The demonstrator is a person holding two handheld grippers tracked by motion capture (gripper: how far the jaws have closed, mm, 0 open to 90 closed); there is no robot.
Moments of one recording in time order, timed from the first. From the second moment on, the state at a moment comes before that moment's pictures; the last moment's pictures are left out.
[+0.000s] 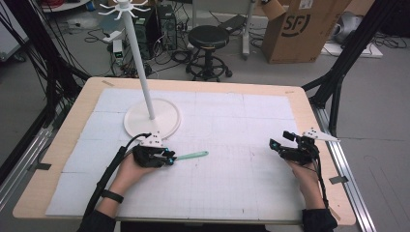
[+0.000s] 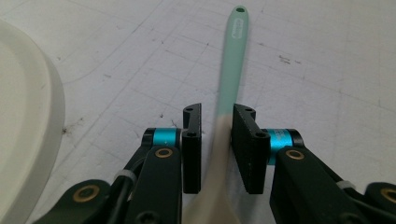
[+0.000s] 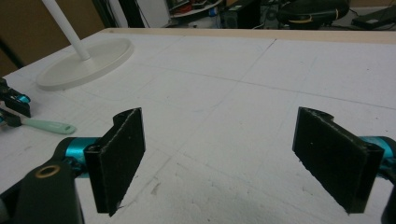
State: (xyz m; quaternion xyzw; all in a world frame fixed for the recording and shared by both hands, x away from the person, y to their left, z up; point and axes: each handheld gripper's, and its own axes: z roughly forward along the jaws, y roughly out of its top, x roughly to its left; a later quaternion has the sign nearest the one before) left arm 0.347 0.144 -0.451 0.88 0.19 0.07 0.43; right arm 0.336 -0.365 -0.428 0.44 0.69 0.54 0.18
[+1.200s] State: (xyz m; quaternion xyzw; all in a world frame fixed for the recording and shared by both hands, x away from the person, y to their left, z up) left arm 0.336 0.167 -0.417 0.82 0.22 0.10 0.52; right arm 0.338 -0.364 -0.430 0.44 0.70 0.54 0.17
